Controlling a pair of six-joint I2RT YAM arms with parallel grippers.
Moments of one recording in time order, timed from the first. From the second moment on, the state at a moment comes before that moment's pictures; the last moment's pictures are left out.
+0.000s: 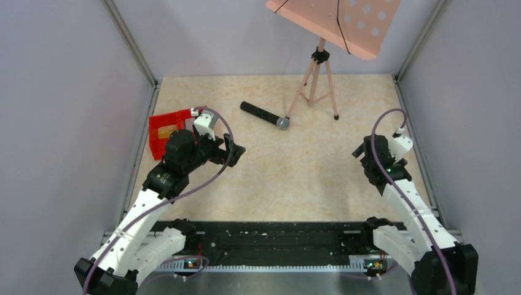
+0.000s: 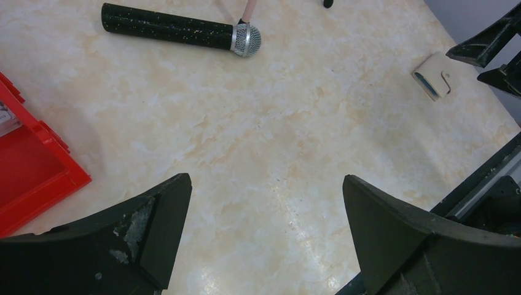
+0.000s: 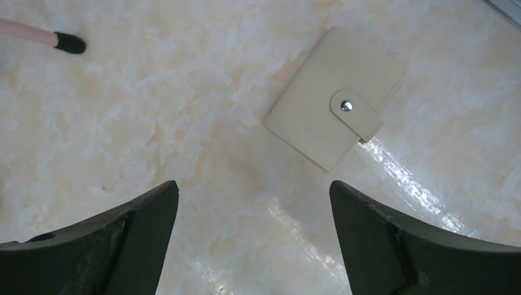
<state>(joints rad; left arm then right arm) -0.43 0.81 0.81 -0.32 0.23 -0.24 0.22 0.89 0.61 -0.52 0.60 0.80</state>
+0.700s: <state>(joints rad) -0.43 0.81 0.81 -0.31 0.22 -0.24 -0.21 1.17 0.54 -0.32 0.31 0.80</state>
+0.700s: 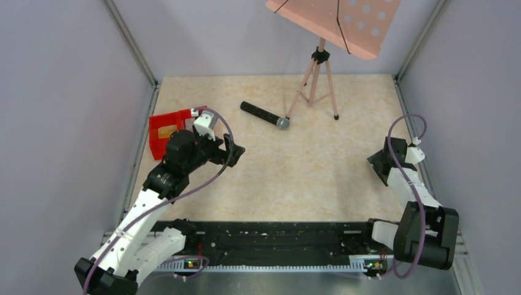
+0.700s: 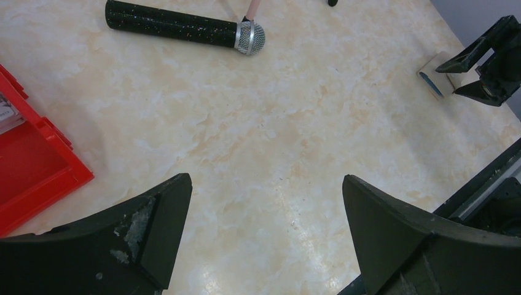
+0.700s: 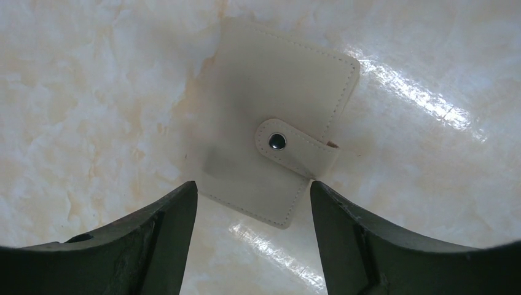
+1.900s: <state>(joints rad) -0.43 0.81 0.81 -0.31 0.20 -0.24 -0.24 1.44 0.71 -0.27 0.10 0.67</state>
